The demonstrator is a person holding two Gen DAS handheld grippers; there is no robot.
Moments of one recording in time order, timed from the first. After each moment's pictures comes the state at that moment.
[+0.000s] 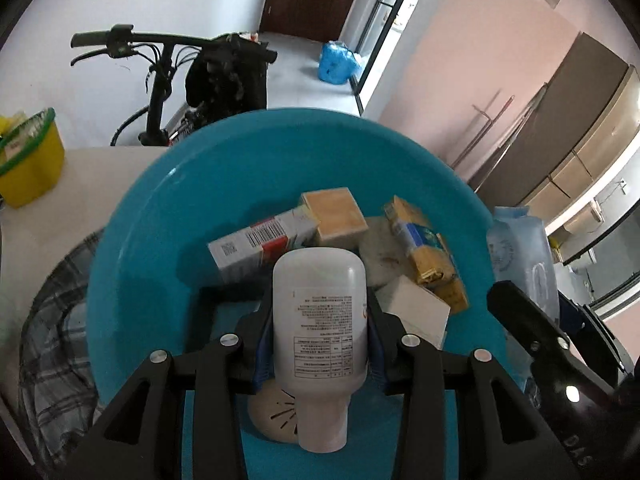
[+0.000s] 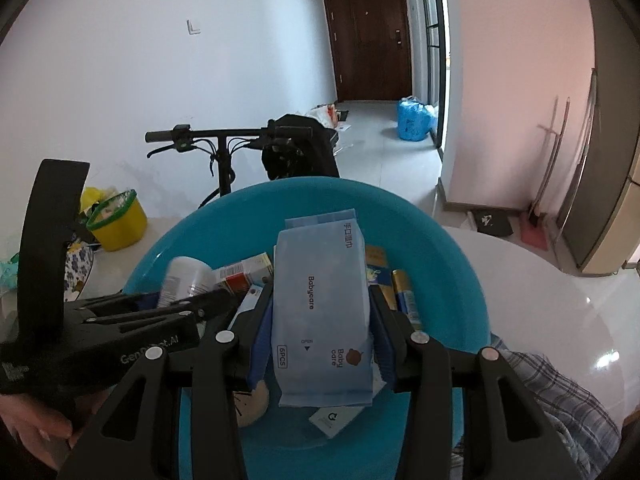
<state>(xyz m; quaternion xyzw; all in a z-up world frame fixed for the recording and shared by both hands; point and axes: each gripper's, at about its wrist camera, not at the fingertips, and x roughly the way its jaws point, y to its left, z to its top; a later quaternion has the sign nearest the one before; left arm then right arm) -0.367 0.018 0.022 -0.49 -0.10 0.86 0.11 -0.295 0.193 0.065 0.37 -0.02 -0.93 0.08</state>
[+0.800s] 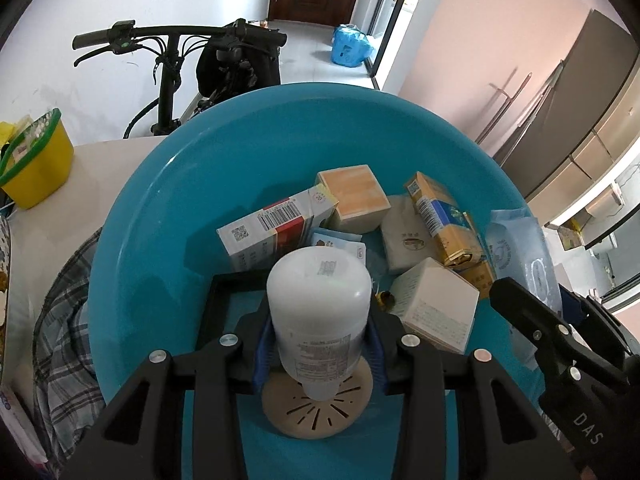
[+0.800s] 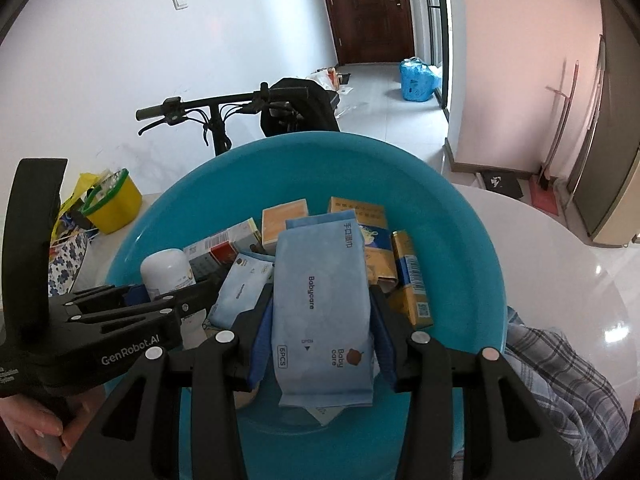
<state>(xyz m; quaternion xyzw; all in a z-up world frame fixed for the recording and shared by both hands) -0.374 0.021 0.012 -0.52 -0.06 0.85 0.08 -0.311 0.207 0.041 0.43 -0.06 -0.90 0.09</state>
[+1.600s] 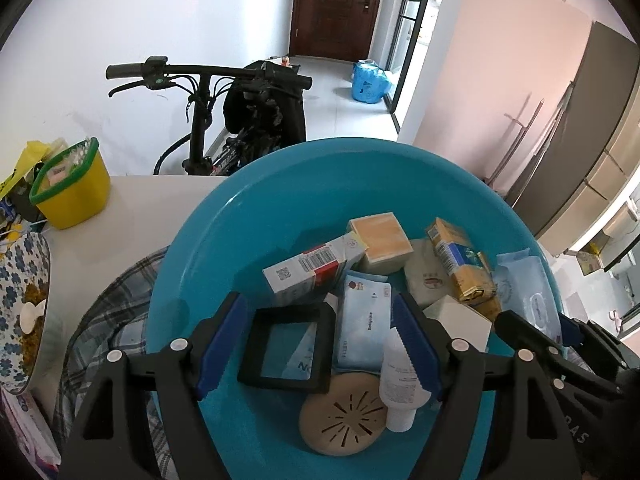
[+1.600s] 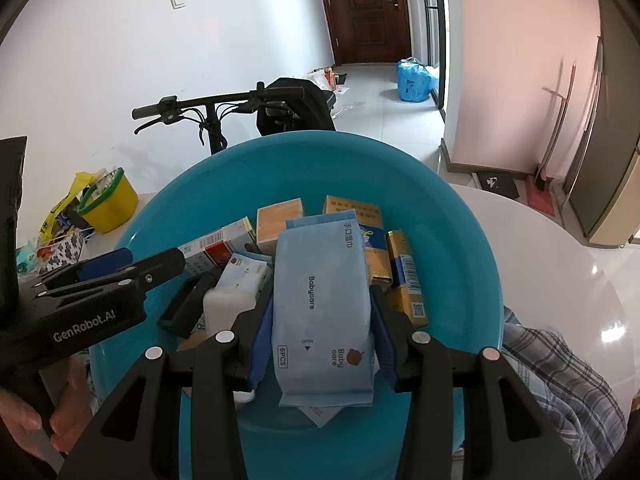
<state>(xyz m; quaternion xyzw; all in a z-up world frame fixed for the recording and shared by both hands) -0.365 0.008 0.041 -0.45 -0.05 0.89 0.03 -0.312 0.206 0.040 0.43 -0.05 -0.90 0.09</state>
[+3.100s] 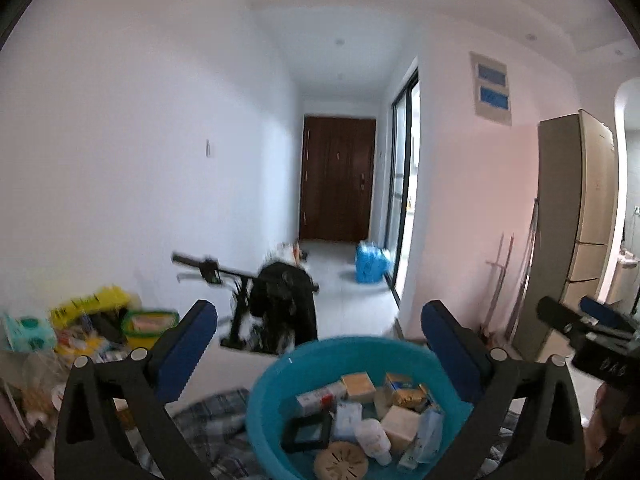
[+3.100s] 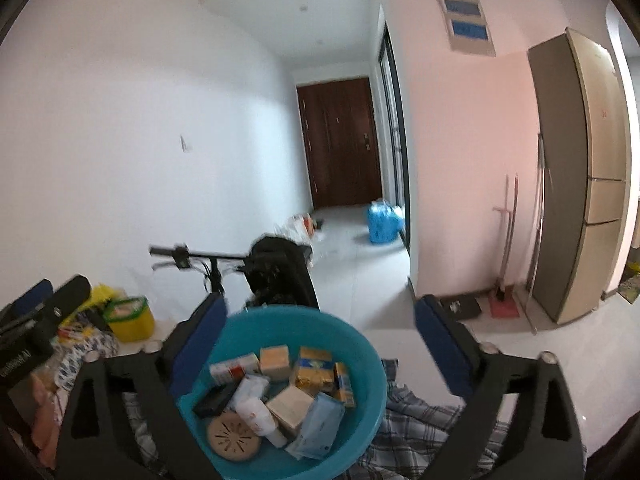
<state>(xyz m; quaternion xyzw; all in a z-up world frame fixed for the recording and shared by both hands) -0.168 0.003 0.212 -0.09 -0.02 1.00 0.00 -0.177 0.242 0.195 0.14 -0.06 -0.99 0.03</state>
